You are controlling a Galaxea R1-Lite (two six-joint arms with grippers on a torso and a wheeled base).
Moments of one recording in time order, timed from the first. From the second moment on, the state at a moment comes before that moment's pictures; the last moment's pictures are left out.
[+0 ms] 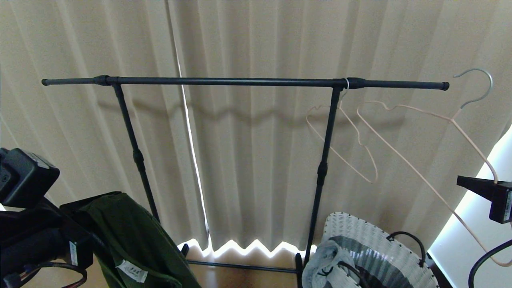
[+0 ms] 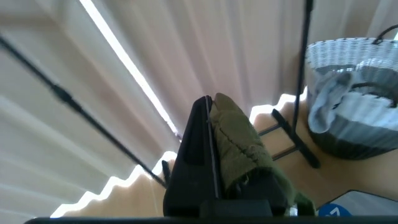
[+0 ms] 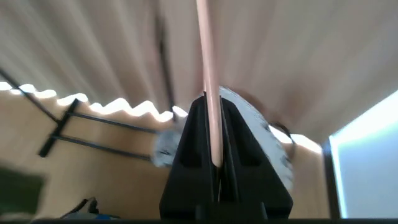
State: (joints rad) left arm -0.33 1.06 -0.42 -0.38 -0.03 0.29; right arm -0.11 1.16 -0.60 -0.14 0.21 -0.03
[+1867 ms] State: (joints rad) left arm -0.44 1.37 -0.75 -0.36 0.15 0.18; right arm 0.29 1.18 -0.56 -0.13 0.23 0.04
